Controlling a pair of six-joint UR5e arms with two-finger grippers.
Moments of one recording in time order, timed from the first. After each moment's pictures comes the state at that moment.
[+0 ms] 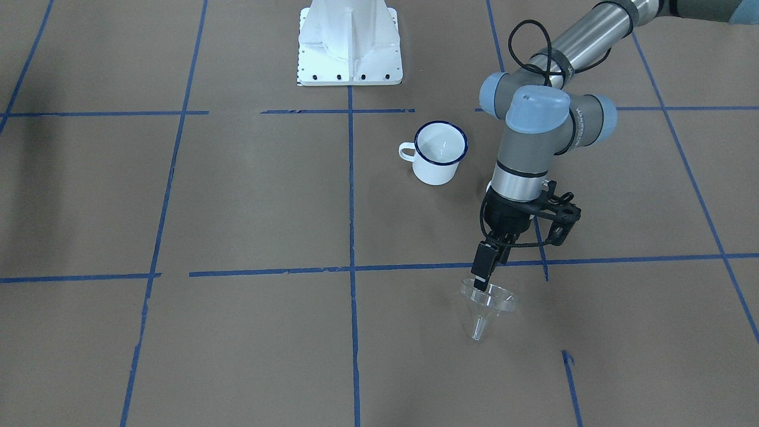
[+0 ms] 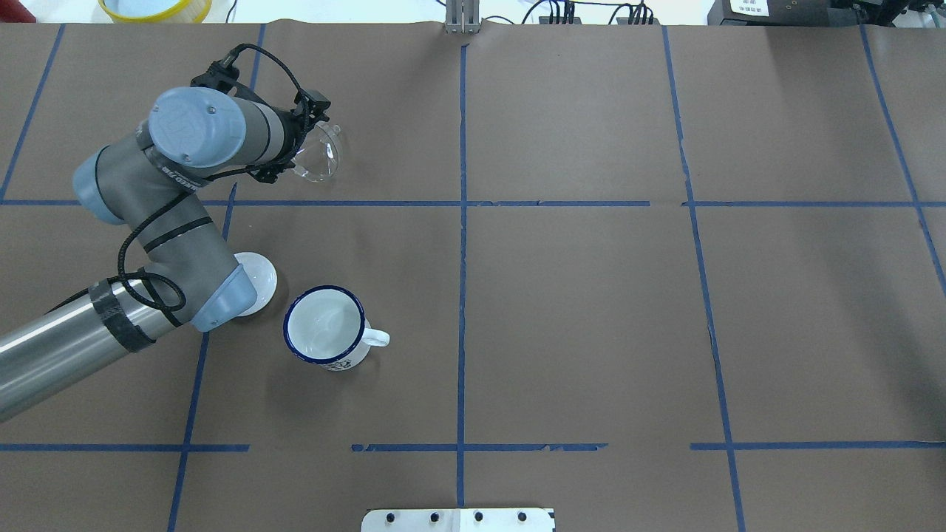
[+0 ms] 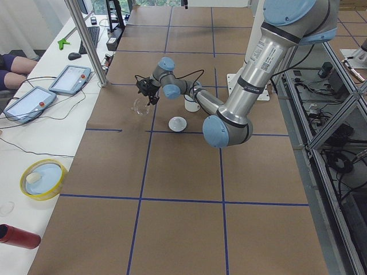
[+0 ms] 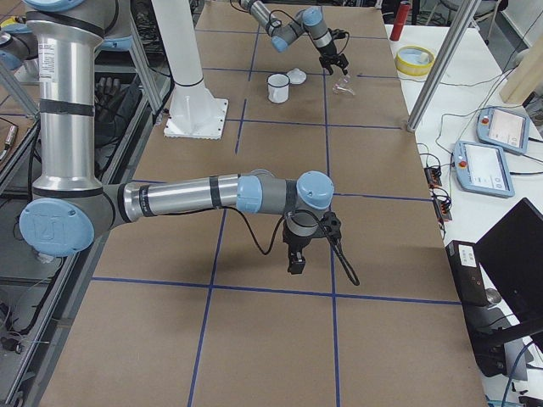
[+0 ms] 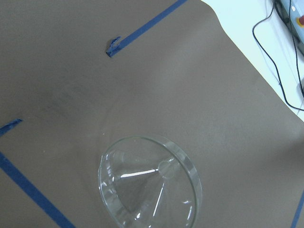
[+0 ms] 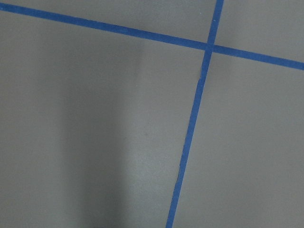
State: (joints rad) left arm -0.74 -2.15 -1.45 -2.11 -1.59 -1.96; right arm 1.45 -1.63 1.79 -1.79 2.31 -0.13
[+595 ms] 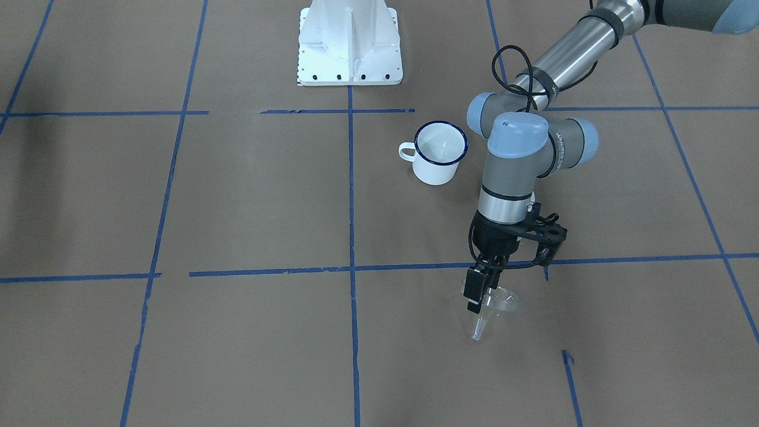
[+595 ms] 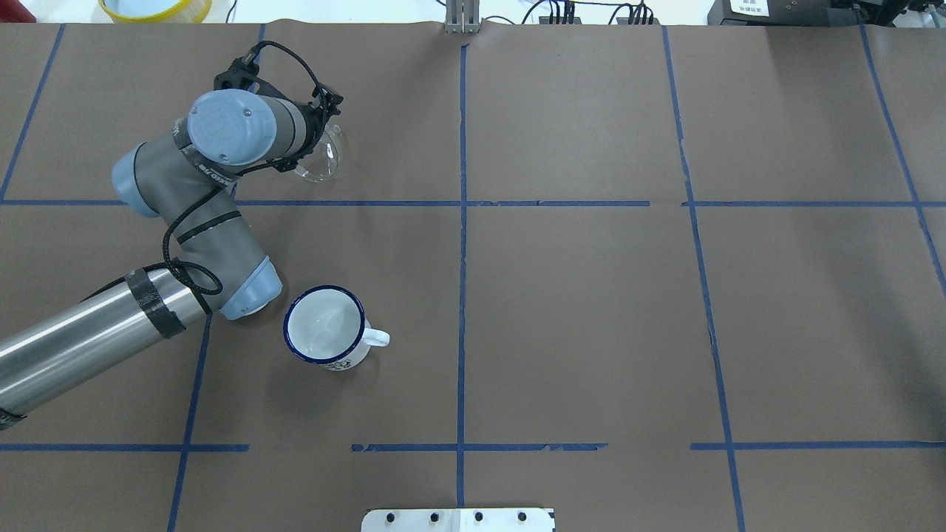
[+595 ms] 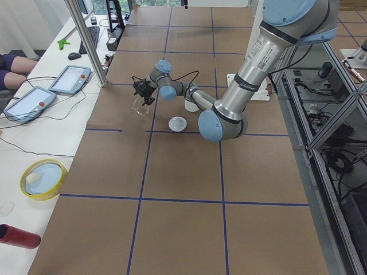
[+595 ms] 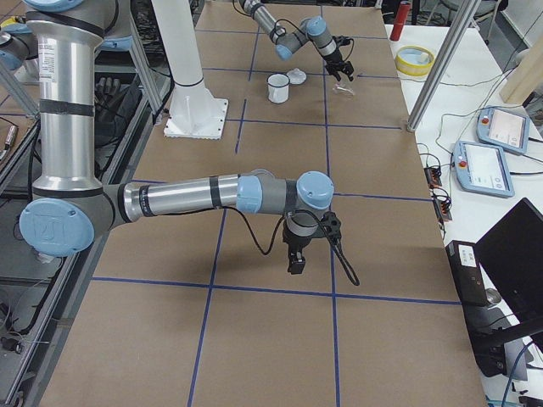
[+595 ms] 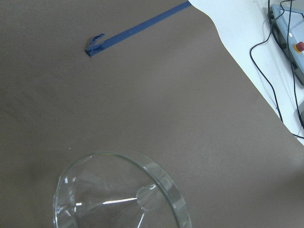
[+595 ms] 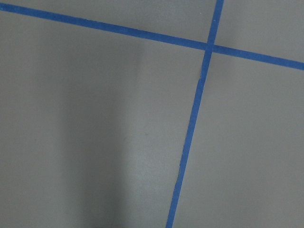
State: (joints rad) left arm -0.74 -2.21 -1.34 -2.17 -1.53 -1.97; right arm 1.45 -1.63 1.79 -1.79 2.31 -0.13
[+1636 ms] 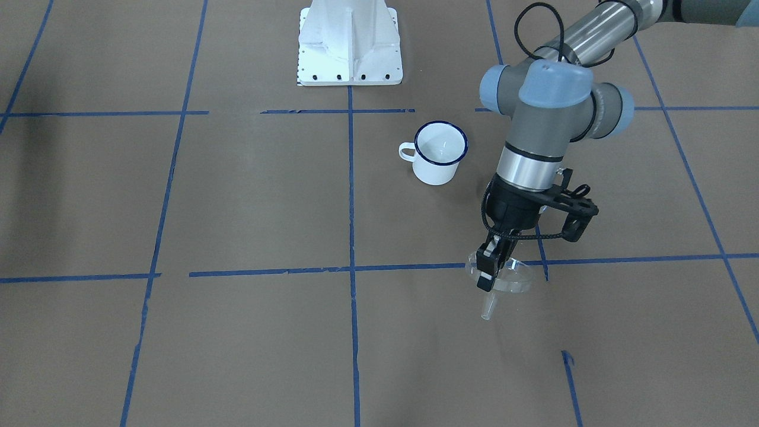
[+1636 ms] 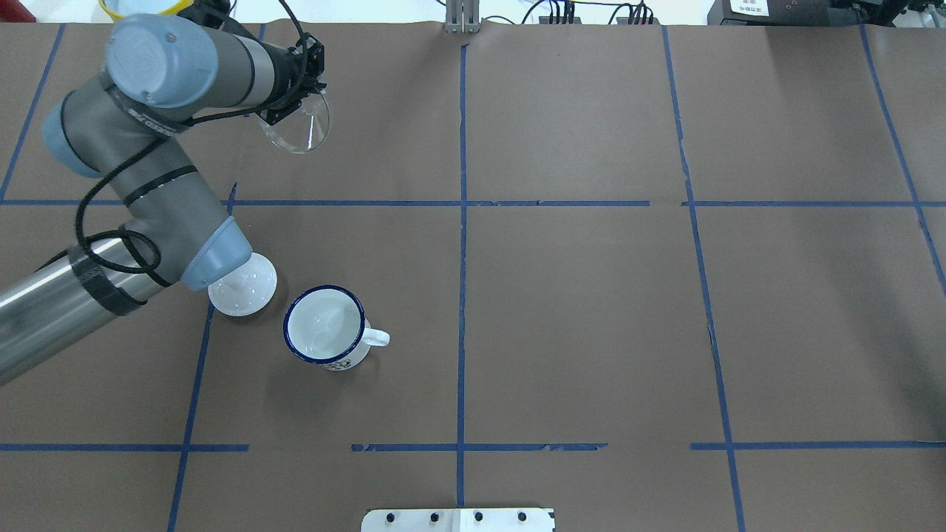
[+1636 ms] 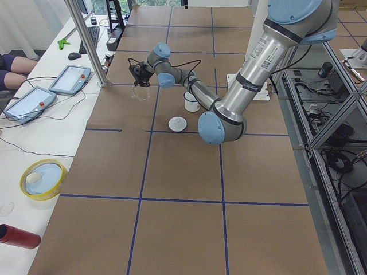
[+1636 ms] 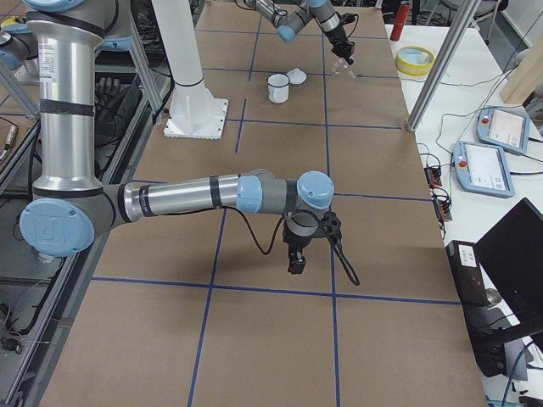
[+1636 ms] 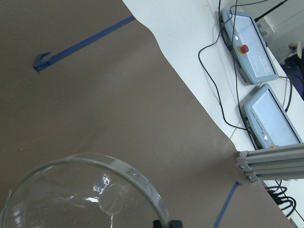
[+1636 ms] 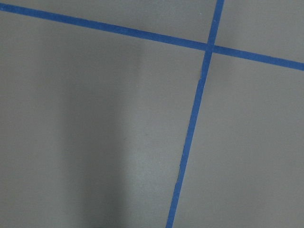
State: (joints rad) left arm -0.84 -2.17 -1.63 -2.02 -1.71 -1.88; right arm 1.45 -1.63 1.79 -1.79 2.31 -0.13
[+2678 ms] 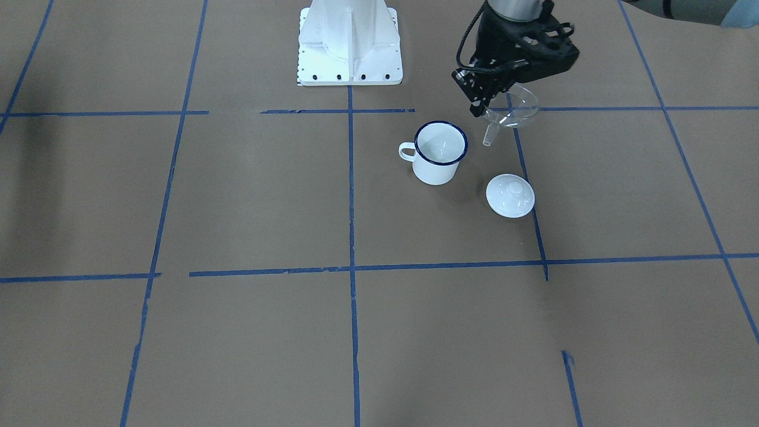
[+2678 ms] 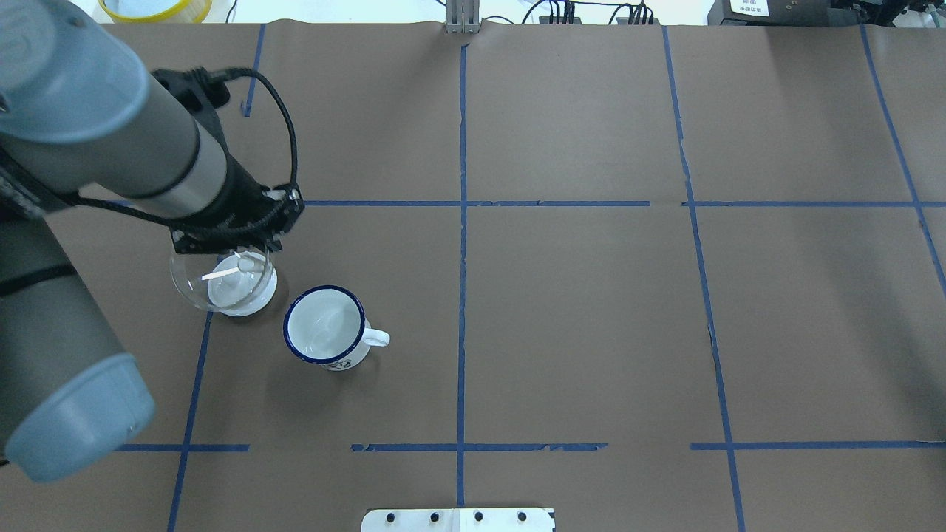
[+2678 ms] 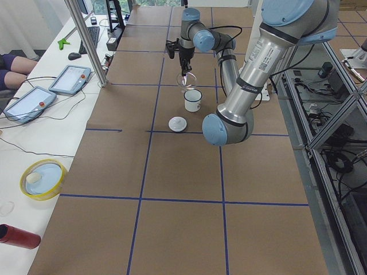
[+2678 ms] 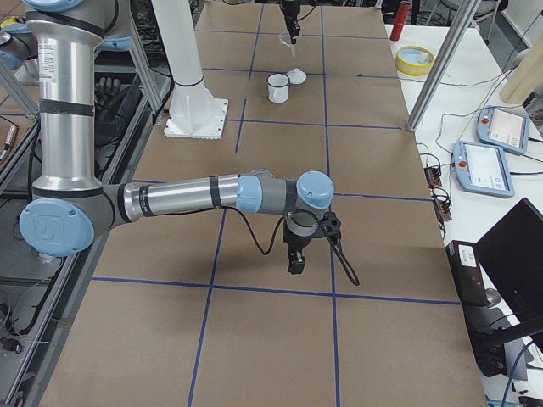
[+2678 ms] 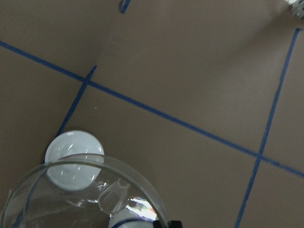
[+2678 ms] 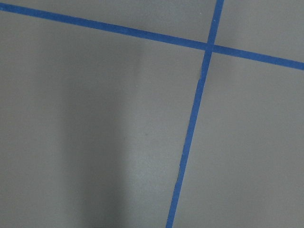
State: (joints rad) left arm -0.66 -2.15 -2.19 -1.10 -1.93 -1.43; right arm 1.45 -1.63 1.79 -1.79 2.31 -0.13
